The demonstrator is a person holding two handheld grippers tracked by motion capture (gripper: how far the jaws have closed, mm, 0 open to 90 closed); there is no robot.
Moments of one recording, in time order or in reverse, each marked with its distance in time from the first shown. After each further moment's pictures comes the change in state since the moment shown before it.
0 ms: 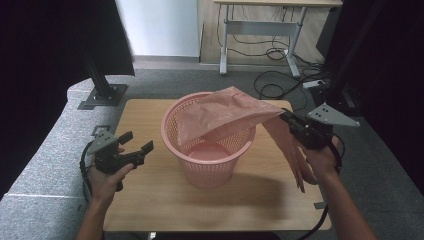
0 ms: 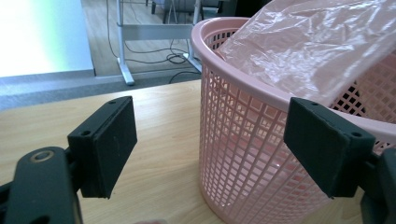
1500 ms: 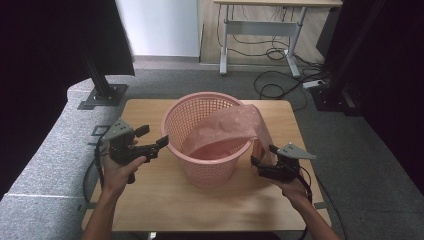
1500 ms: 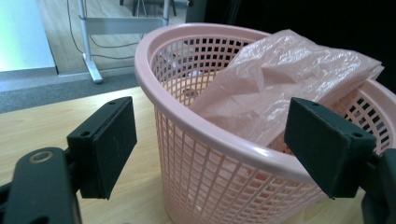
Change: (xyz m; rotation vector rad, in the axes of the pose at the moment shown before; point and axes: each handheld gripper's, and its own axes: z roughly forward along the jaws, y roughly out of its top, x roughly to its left) left arm -0.018 0.022 0.026 0.039 -0.121 -0.009; right arm 0.042 -0.133 0.041 0.198 0.048 0.140
